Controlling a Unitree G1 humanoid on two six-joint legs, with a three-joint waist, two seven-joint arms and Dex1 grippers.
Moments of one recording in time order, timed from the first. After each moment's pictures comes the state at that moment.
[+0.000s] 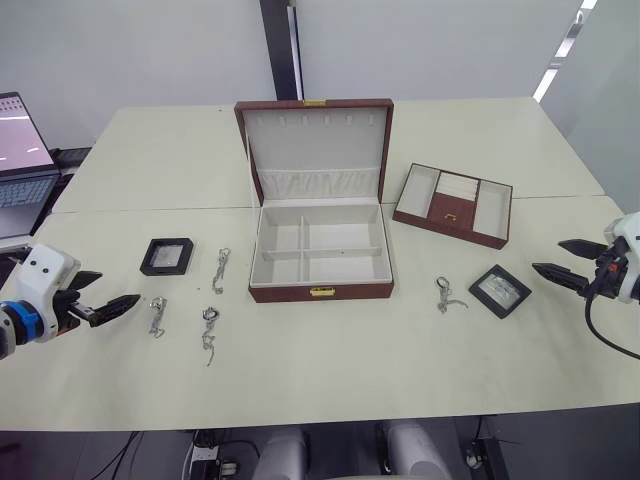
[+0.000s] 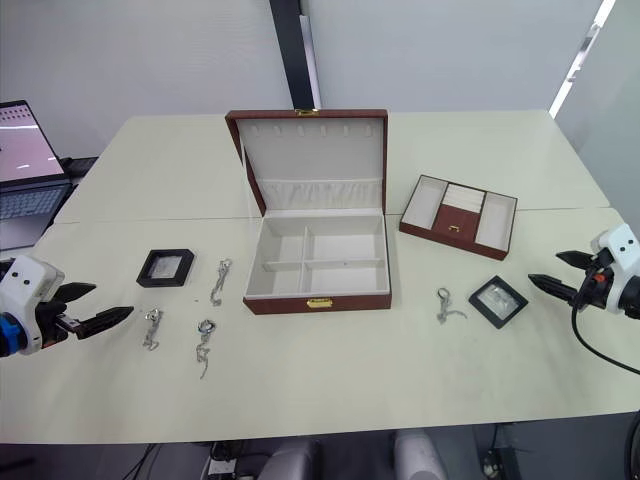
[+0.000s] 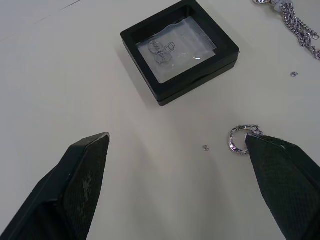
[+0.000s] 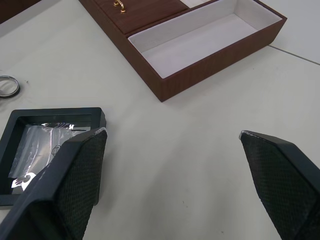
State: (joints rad) left arm -0.12 1.04 0.36 0.48 -0.30 0.21 -1.01; right arm -0.43 -0.96 -0.23 0.68 0.29 0.14 1.18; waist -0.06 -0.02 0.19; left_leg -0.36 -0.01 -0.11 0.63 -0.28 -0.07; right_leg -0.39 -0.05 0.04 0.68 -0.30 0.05
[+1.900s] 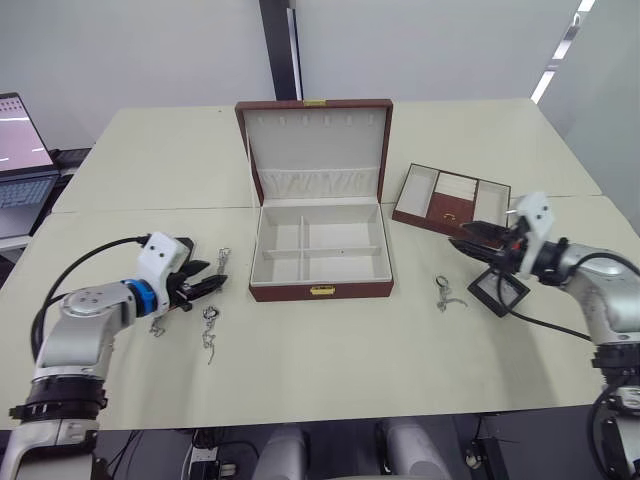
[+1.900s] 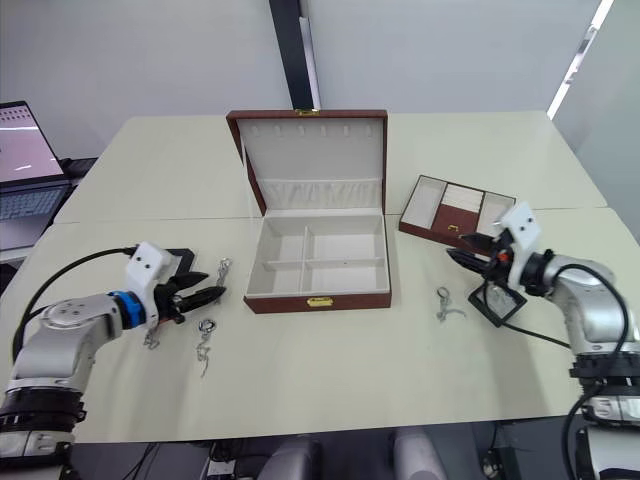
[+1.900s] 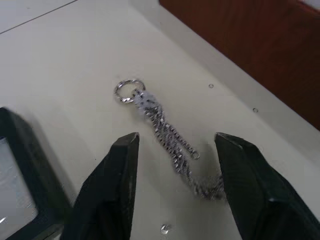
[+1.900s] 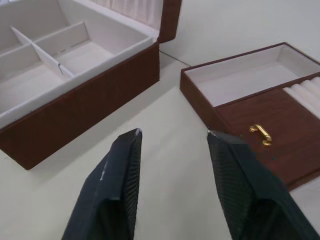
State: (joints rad) left arm -0.31 0.74 0.09 0.24 -0.26 0.35 -0.90; right arm -0.46 -0.66 -0.03 0.12 0.32 0.43 0.90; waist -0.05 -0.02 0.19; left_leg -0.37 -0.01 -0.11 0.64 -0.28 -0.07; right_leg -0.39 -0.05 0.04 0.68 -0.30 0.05
